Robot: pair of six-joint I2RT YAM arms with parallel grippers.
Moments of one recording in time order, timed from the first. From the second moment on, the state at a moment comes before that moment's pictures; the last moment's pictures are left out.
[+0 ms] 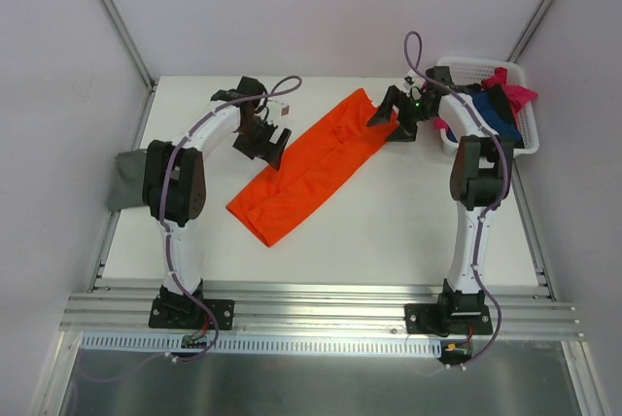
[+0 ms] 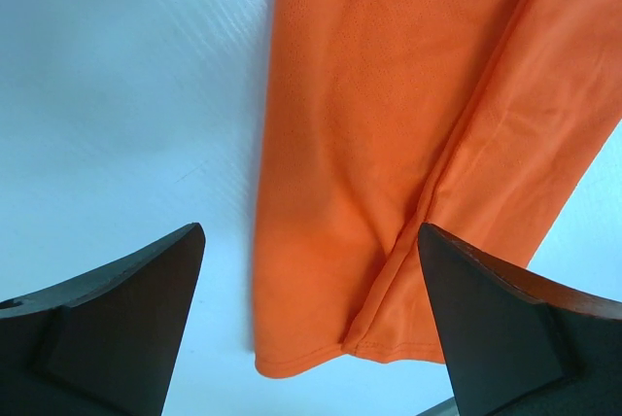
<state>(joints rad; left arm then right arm) -0.29 2.03 1.70 -0.92 0.27 0.20 0.05 2.24 1.93 -0.75 -0.75 0.36</state>
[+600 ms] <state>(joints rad) -0.20 2.13 1.68 -0.92 0.39 0.19 0.05 2.40 2.00 -0.81 -0.69 0.29</state>
